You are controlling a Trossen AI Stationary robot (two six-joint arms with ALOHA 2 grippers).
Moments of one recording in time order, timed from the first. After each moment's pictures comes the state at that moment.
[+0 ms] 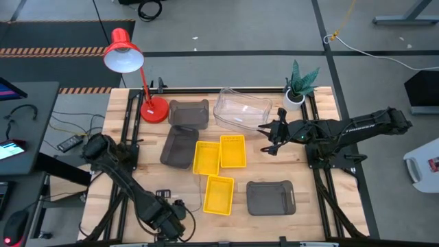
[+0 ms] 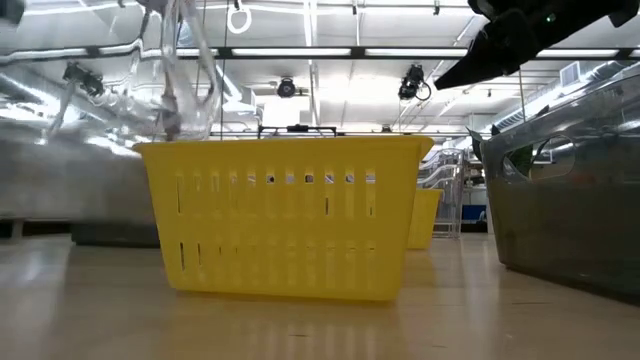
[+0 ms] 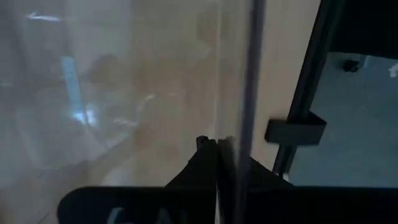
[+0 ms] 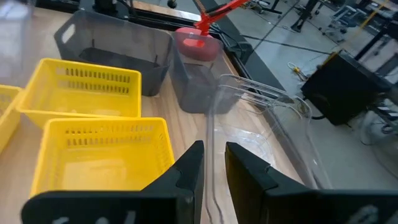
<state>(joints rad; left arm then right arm) -0.79 1.84 1.47 -1.10 0.08 -0.87 0.09 0.87 0.59 -0.16 0.49 -0.12</state>
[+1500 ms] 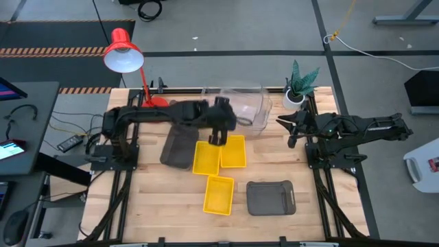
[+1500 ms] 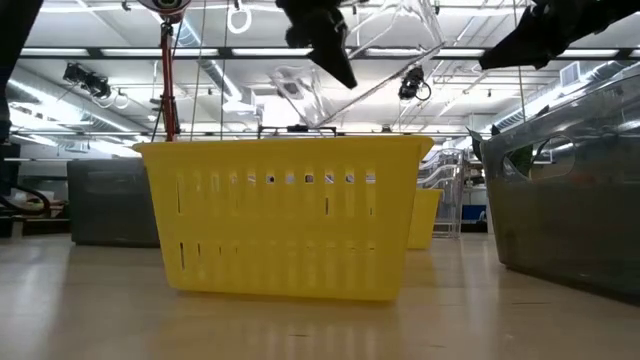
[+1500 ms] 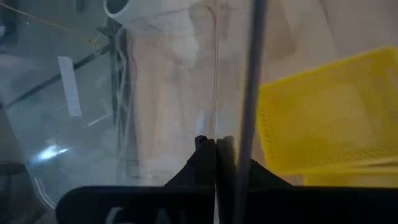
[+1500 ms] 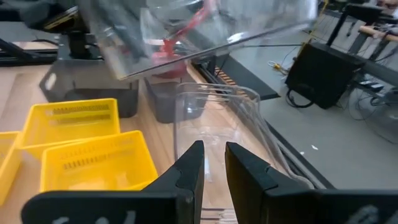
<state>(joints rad) 0.08 1.84 1.77 -0.78 -0.30 0.50 0.10 0.50 0.59 -0.44 0.57 0.05</state>
